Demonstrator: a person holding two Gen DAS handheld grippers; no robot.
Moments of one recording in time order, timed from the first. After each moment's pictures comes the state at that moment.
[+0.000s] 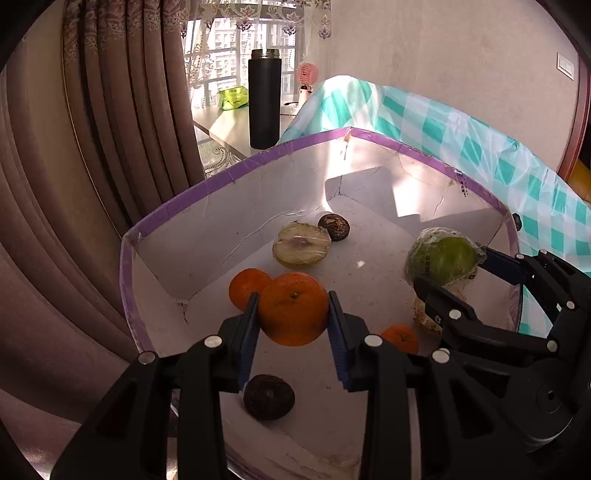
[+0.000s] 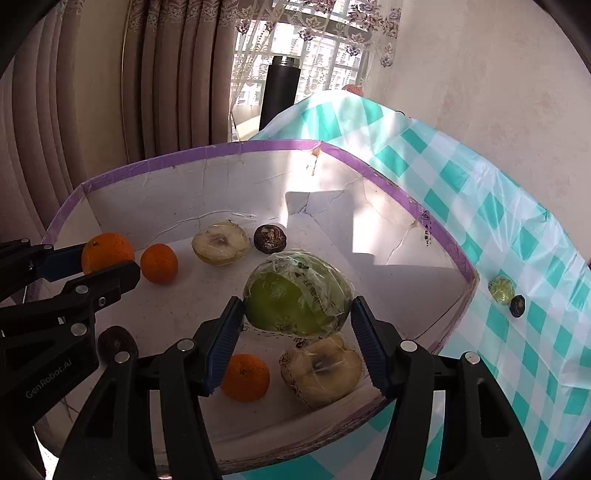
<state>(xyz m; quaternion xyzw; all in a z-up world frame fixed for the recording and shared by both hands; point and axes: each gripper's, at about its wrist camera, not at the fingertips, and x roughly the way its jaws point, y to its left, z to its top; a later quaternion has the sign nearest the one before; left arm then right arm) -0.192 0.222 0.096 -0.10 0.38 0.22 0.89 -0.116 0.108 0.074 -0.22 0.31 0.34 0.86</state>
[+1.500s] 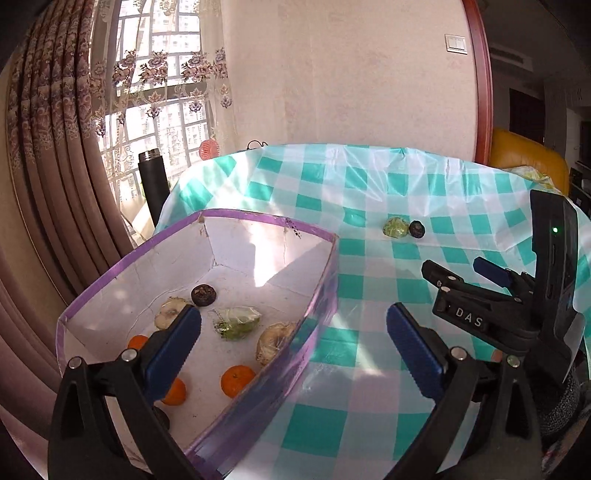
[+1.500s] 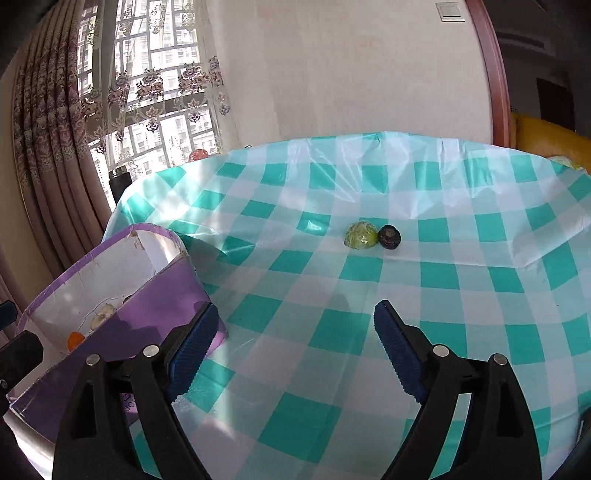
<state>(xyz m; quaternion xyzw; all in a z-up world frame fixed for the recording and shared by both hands) -0.167 0.048 0.138 0.01 0.28 0.10 0.96 -0.043 -0.129 0.065 0.04 0.28 0.17 0.94</state>
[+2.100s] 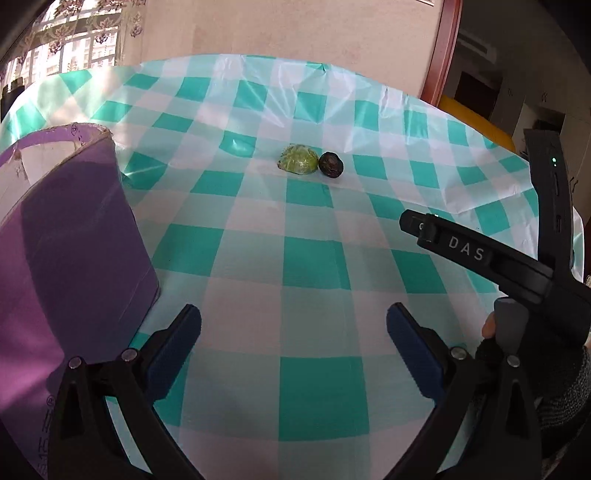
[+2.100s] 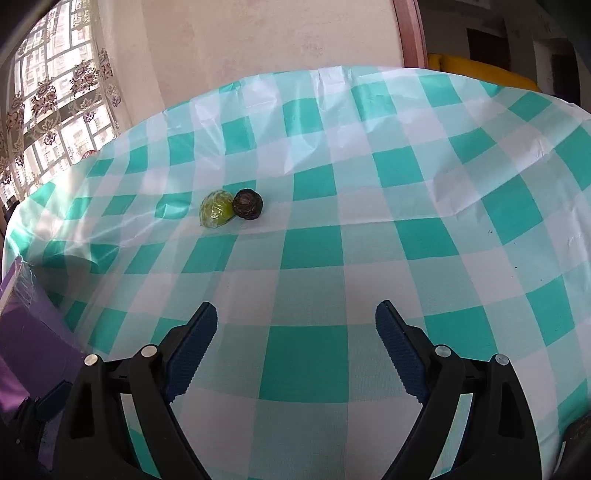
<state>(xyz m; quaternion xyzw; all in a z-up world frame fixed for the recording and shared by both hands) -0.021 -0.014 0.017 -0.06 0.37 -0.06 0.93 0.058 -0.193 0.015 0.05 0.36 0.05 0.93</state>
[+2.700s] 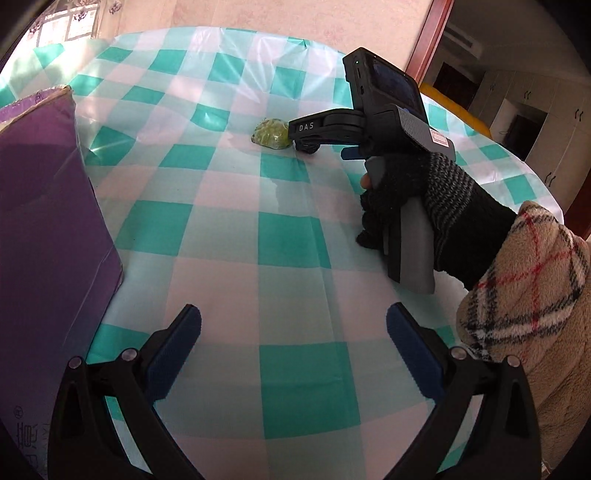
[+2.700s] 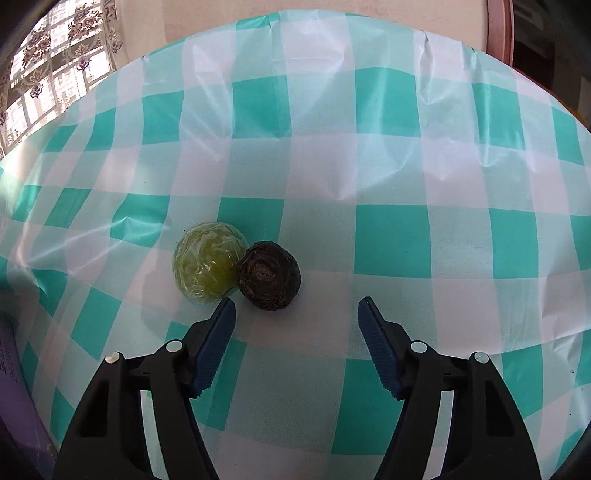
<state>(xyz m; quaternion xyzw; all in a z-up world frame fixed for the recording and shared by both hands) -0.018 -0.012 0.006 -0.09 0.40 -0.13 0.90 0.215 -0.136 -0.001 0.00 0.42 0.08 0.90</state>
